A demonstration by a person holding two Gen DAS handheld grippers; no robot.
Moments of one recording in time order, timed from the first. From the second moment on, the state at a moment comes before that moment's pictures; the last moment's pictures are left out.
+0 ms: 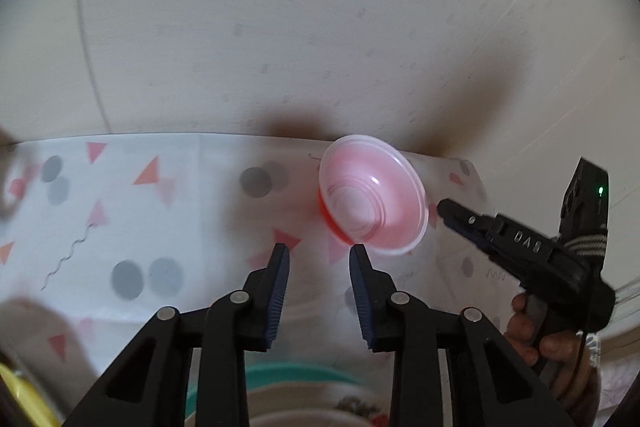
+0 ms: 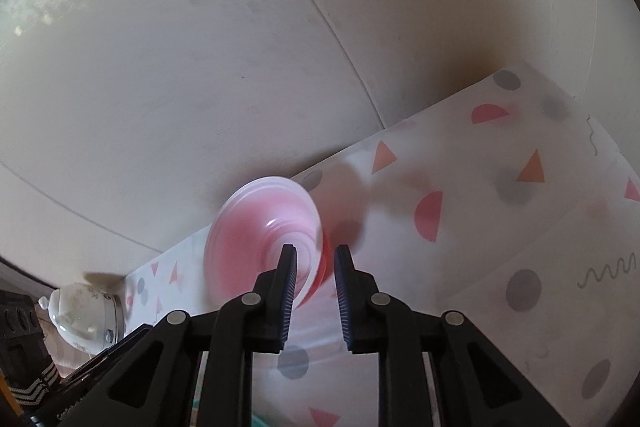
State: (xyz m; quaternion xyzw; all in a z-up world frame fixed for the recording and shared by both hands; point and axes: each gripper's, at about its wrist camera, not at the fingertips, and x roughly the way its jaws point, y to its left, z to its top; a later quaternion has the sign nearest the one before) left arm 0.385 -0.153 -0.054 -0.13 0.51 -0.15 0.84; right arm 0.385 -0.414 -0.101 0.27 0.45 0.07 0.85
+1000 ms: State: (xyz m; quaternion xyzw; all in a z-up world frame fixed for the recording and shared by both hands) left arm 0.398 -0.145 -0.087 -0.19 0.54 -0.15 0.80; right arm 0.386 -0.381 -0.123 0.28 0.49 0.13 0.82
